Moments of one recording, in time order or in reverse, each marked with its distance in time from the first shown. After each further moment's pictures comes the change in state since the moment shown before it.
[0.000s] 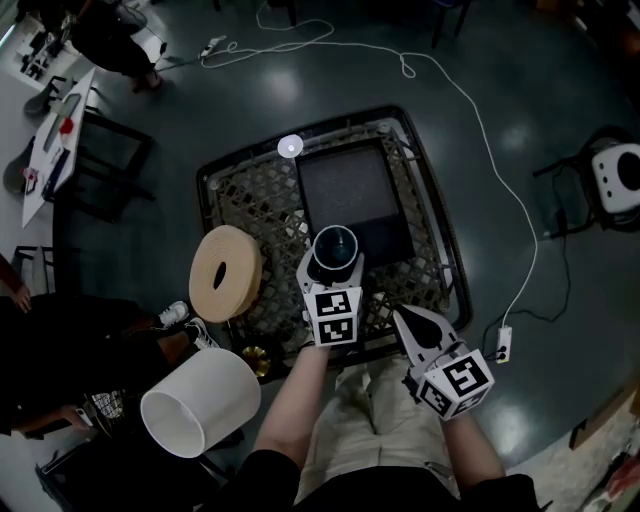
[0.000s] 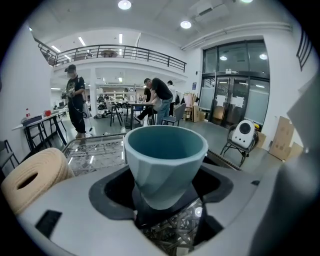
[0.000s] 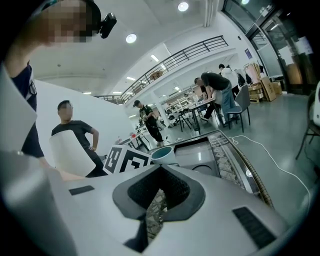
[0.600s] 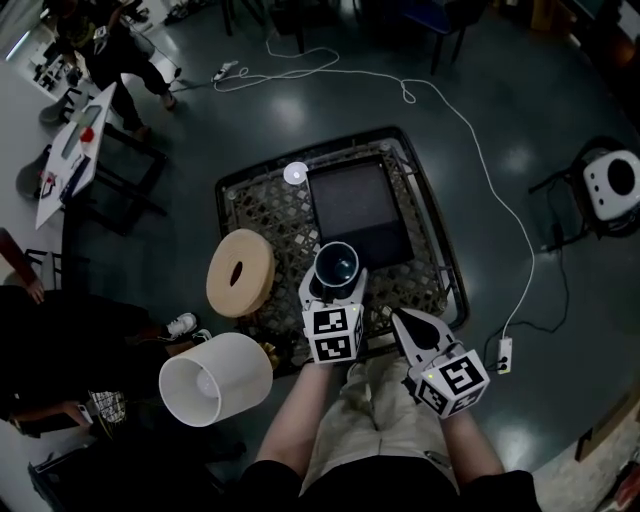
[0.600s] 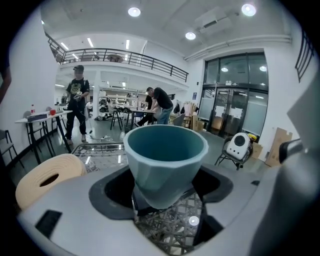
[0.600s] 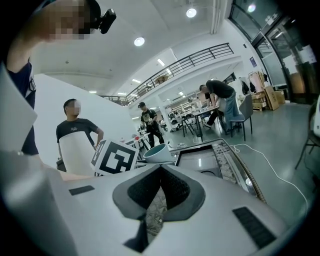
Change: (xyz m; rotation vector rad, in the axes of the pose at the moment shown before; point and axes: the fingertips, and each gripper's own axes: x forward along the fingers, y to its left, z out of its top) left arm -0.075 -0.011 0.028 -0.069 -0.079 -0.030; right arm -0.027 0.037 0.012 -0.062 -0.045 0.001
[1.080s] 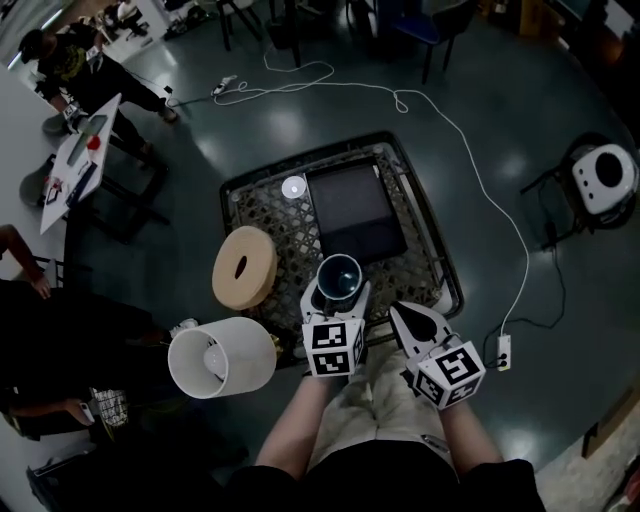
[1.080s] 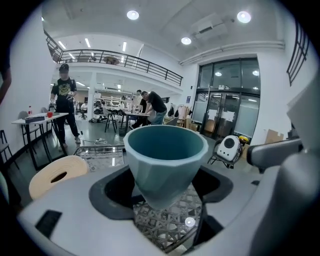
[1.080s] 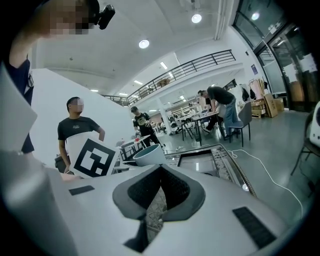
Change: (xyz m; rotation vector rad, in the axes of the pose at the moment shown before) left arm -0.064 -0.029 0.004 0.016 -0.037 -0.069; right arm -0.024 0.022 0.003 -0.047 -0.034 -0.027
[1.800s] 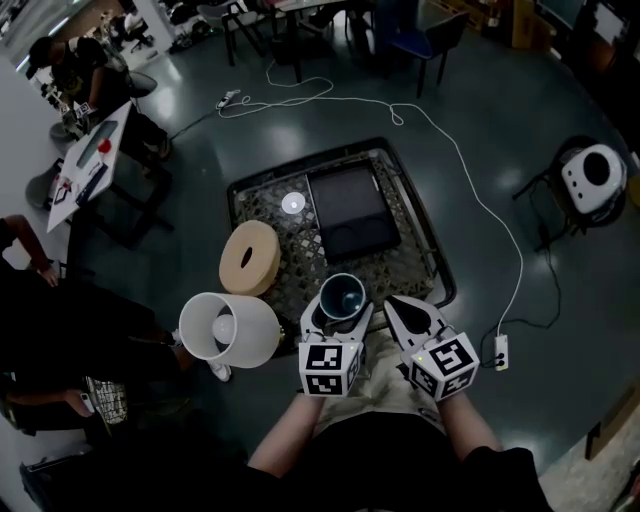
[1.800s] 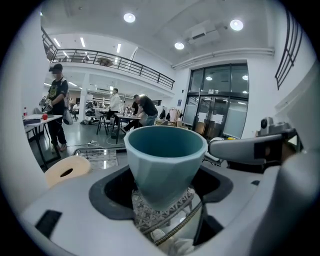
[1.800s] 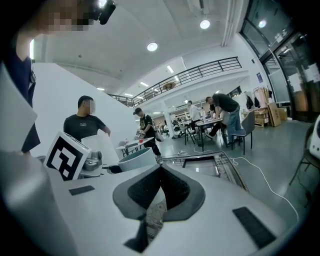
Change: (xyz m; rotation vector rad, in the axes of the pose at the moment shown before) left arm -0.092 -0.041 -0.006 0.025 -0.027 -0.102; right arm -0.035 0.042 0.007 -0.075 -0.031 0.010
